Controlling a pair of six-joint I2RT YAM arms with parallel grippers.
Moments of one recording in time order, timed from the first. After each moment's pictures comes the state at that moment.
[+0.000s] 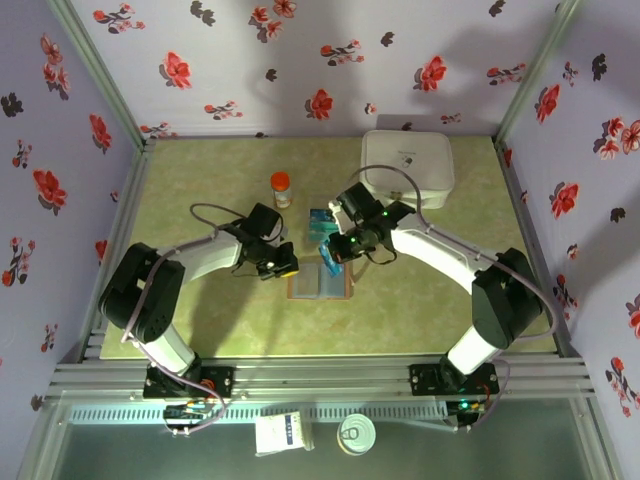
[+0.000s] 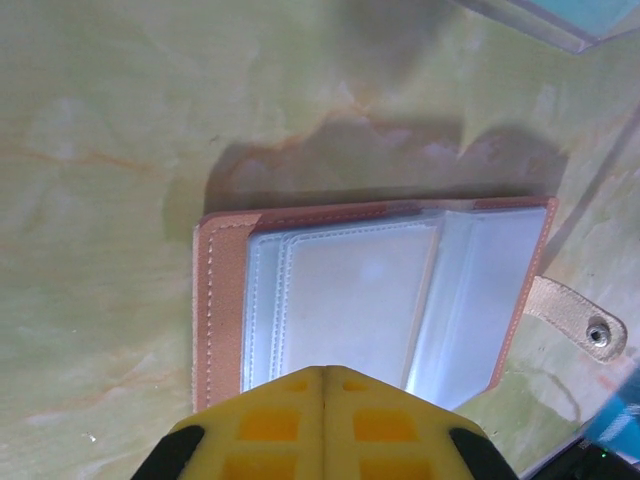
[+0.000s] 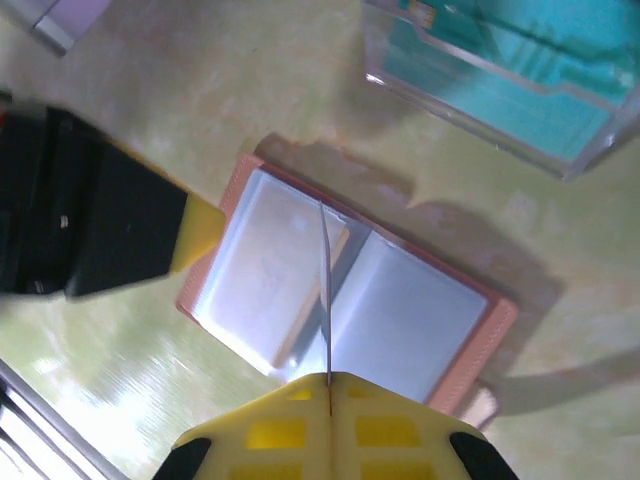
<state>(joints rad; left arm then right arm) -0.58 1.65 0.91 -0.42 0.42 -0.75 0.70 1.61 1.24 -0.75 -0.27 0.21</state>
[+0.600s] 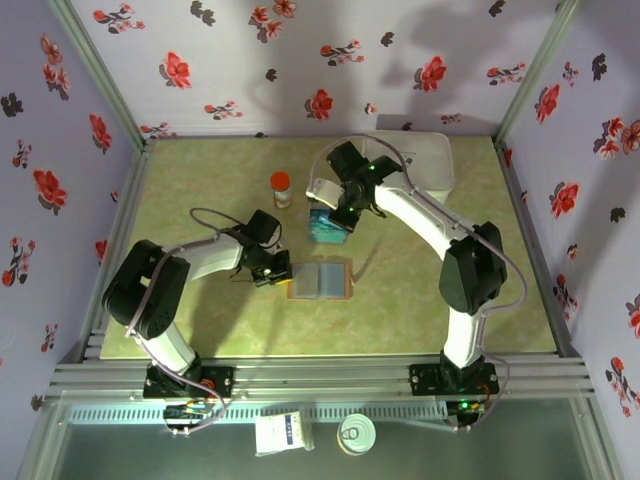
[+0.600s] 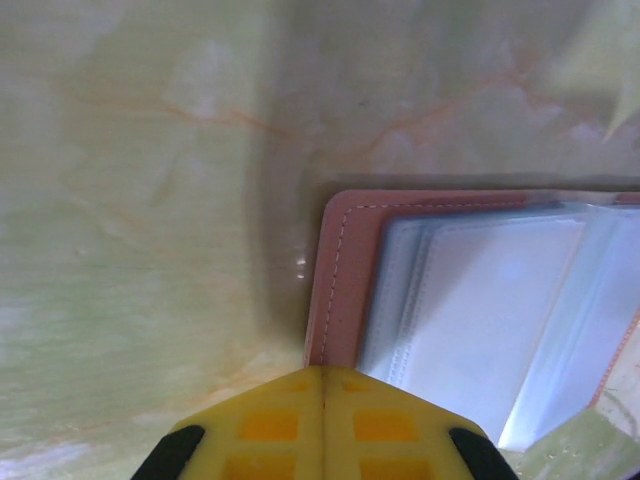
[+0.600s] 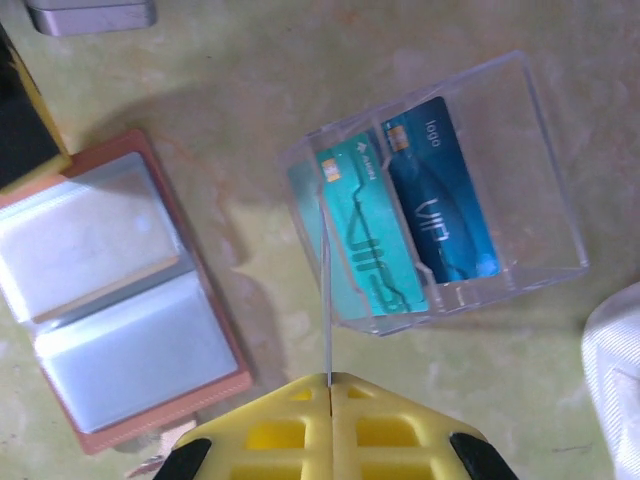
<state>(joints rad) -0.57 1.68 0.88 -0.44 0.36 -0.72 0.62 1.90 1.74 -1.04 -0.15 -0.58</state>
